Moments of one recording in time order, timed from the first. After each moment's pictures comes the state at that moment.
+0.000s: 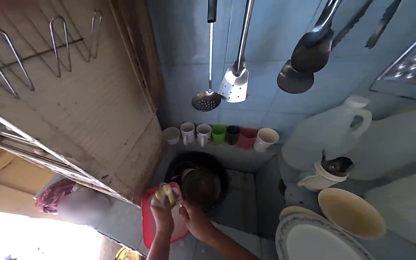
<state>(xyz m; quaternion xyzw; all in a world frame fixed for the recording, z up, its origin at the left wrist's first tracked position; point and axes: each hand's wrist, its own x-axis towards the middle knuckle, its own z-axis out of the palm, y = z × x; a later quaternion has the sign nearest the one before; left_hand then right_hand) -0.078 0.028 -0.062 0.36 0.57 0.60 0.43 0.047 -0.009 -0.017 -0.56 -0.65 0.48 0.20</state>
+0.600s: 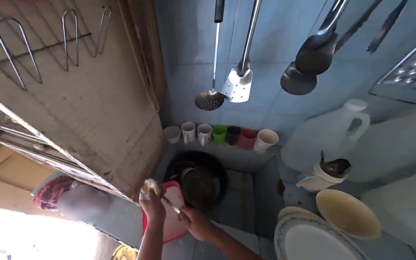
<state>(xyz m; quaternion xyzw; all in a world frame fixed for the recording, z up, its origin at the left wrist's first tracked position) -0.086 0.048 -0.041 0.24 0.51 0.71 0.43 0.053 -0.013 -0.017 -0.50 -0.67 0.51 0.16</state>
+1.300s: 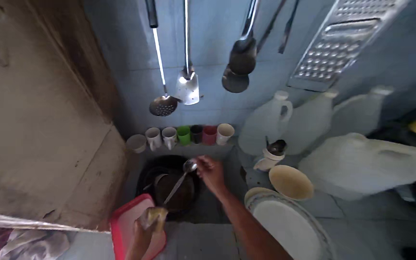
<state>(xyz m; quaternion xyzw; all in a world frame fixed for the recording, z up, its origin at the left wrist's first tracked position) -0.096 0.012 -0.040 0.64 0.55 0.30 0.44 0.169 0.024 0.037 -0.62 -0.48 0.22 0.59</state>
